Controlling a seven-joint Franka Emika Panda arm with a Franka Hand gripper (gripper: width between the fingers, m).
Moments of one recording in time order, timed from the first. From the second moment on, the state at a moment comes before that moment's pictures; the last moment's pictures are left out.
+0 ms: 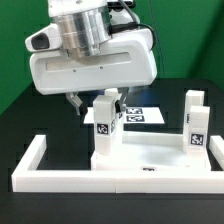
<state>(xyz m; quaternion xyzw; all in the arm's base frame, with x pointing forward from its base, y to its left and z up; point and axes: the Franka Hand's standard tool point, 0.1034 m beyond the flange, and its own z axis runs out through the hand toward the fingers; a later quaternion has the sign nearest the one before) 0.622 -0.095 0.118 -0.98 0.18 0.03 0.09</state>
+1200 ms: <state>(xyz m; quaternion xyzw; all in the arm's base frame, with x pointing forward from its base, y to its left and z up) 0.636 -0.073 0.114 -0.69 0.72 0.05 0.10</state>
